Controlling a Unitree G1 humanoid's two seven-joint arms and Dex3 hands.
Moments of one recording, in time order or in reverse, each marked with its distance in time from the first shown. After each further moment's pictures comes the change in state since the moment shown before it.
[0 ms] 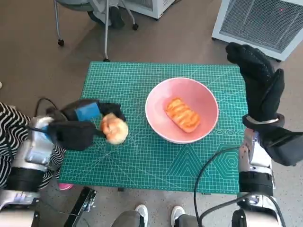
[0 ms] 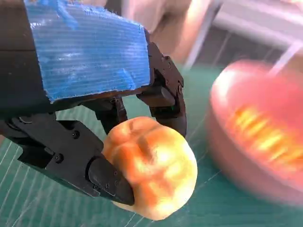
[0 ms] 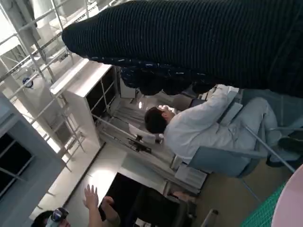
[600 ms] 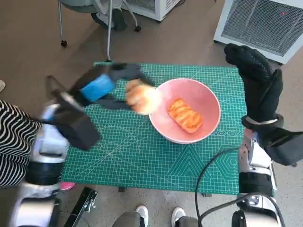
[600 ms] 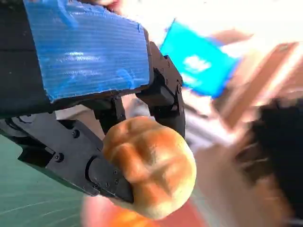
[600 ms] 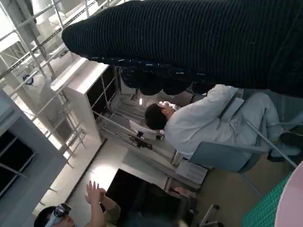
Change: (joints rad) left arm -0.174 -0.267 -0.011 -0.080 -0.020 -0.035 0.190; right arm 0.001 0.000 0.003 -0.007 0.001 0.009 0.001
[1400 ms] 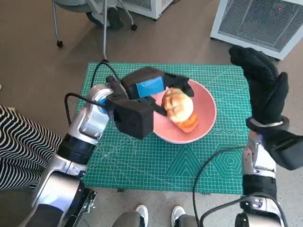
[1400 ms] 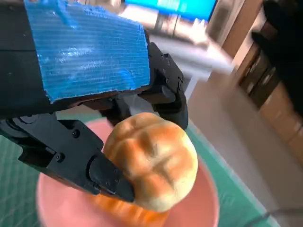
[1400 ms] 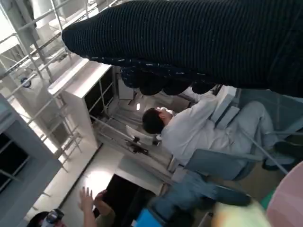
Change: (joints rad) left arm -0.206 -0.084 -0.217 0.316 0.149 0.032 -0.135; right arm 0.043 -0.025 -0.007 -0.053 -0.002 0.005 -0.009
